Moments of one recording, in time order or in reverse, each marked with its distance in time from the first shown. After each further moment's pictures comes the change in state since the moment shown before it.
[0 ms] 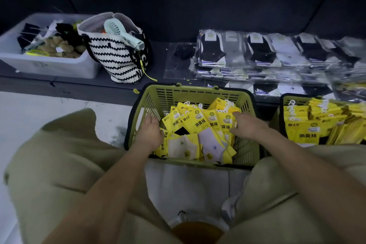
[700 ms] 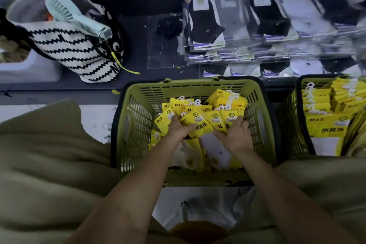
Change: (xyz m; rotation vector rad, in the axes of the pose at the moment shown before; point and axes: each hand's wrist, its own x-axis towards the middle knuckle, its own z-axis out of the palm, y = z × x) left_hand 0.098 0.075 0.062 -0.796 -0.417 -0.357; right_hand 0.074 -0.027 0.089 0.495 0.148 0.437
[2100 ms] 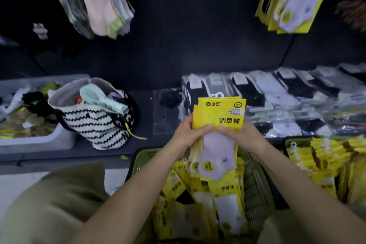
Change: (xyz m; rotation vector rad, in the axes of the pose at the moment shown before) left_hand -0.064 0.173 -0.058 -0.276 -0.274 0.632; right_hand -0.009 -0.104 -0.182 0.830 -0.026 -0.501
